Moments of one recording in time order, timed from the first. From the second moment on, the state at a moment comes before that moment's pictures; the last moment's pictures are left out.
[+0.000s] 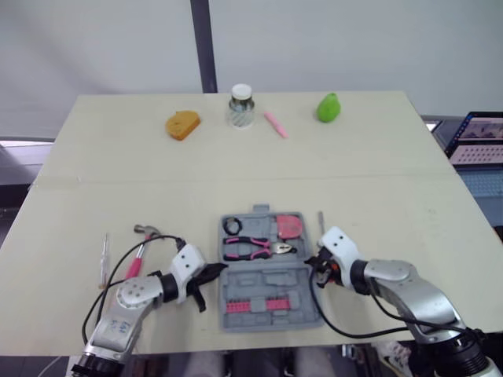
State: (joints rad) left arm 0.02 0.48 -0.12 -0.10 -0.15 0.18 -0.73; right arm -0.13 -0.60 0.19 -0.34 0.20 0.83 0.64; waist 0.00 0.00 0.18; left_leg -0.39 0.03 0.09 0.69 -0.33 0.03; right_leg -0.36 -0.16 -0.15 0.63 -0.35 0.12
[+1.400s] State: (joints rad) left arm 0.03 0.48 -0.11 -0.11 -0.15 0.19 -0.72; right arm -0.14 -0.59 0.19 -0.33 0.19 0.83 0.64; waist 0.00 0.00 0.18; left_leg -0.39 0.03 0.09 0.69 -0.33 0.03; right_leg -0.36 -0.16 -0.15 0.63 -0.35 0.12
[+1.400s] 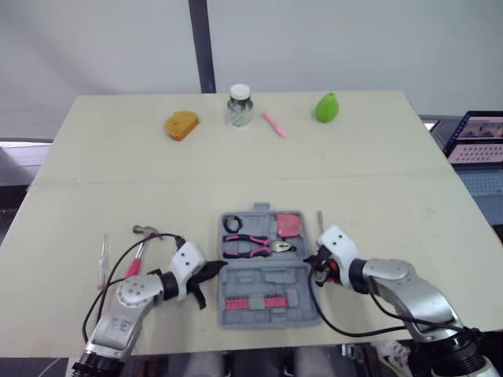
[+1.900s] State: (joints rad) left arm 0.01 0.49 -0.08 -0.12 -0.17 0.24 -0.72; right arm -0.14 -0.65 0.14 -0.40 0.23 0.86 0.66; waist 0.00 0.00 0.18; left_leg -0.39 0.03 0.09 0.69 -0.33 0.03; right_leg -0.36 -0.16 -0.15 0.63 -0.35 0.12
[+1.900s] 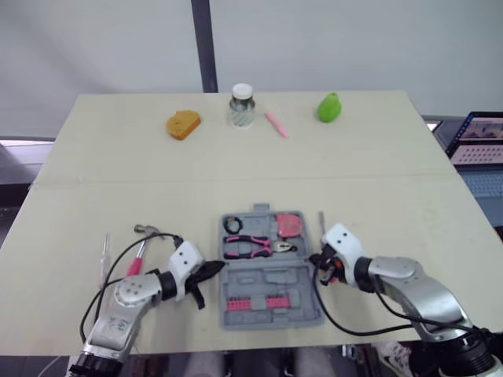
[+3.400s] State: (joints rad) left arm 0.60 0.49 0.36 -0.37 -0.44 0.03 -0.90; right arm 0.44 -0.77 -0.35 -0.41 0.43 0.39 0.97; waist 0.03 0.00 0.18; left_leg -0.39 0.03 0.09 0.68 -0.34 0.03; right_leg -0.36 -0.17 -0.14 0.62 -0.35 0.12
